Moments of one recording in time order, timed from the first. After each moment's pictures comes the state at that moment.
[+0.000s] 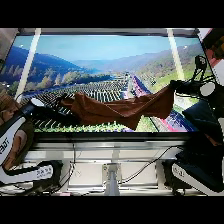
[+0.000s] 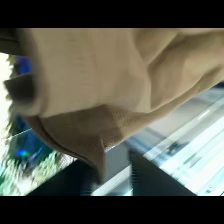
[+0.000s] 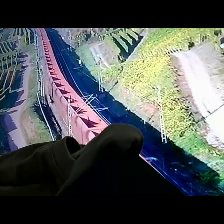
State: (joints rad) left arm 0.11 -1.40 0.70 0.90 -1.16 -0.85; right arm -0.16 -1.13 0.96 -1.29 0.74 1.45
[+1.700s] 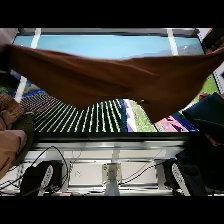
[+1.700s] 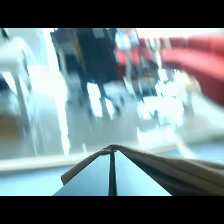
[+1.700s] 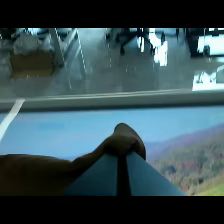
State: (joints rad) left arm 0.09 -0.38 0.92 0.75 -0.37 -0.81; right arm -0.16 -0.51 1.24 -1.28 0.80 1.42
